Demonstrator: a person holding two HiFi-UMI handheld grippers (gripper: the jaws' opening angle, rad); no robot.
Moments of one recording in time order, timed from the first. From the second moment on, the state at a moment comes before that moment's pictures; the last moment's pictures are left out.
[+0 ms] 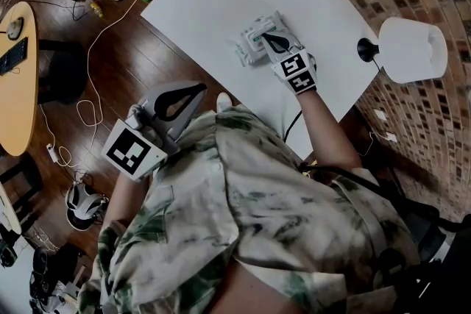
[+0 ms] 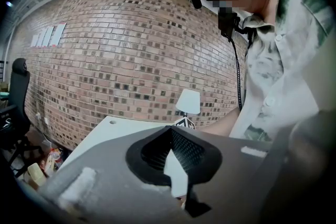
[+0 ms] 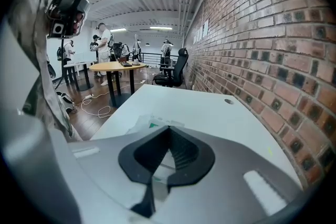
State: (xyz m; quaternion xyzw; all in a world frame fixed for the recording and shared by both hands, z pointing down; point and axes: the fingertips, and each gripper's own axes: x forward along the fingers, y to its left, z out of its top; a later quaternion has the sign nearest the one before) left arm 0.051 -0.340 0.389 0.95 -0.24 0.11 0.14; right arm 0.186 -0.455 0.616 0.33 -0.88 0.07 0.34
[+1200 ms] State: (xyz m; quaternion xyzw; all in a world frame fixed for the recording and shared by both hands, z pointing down) left arm 0.044 -0.339 0.393 0.95 -0.26 0.11 0.15; right arm 0.179 -0.460 0.642 0.31 -0.85 0.11 0.41
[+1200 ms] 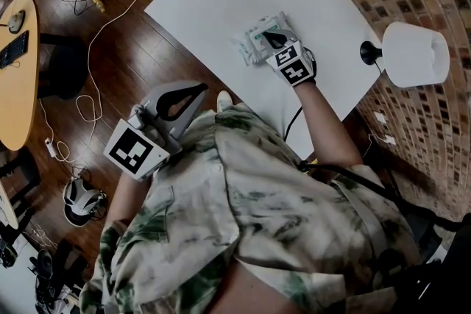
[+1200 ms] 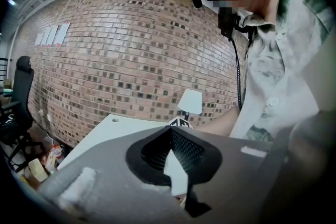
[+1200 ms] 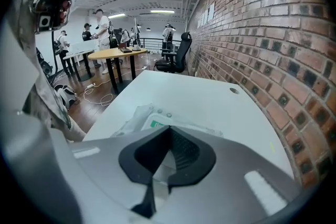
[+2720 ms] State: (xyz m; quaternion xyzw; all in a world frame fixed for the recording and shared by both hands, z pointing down) left arm -0.043 -0.203 0.365 0.97 -0.18 0.09 0.10; right arm 0.129 -0.279 0.511 0.43 -0.85 0.08 0.29
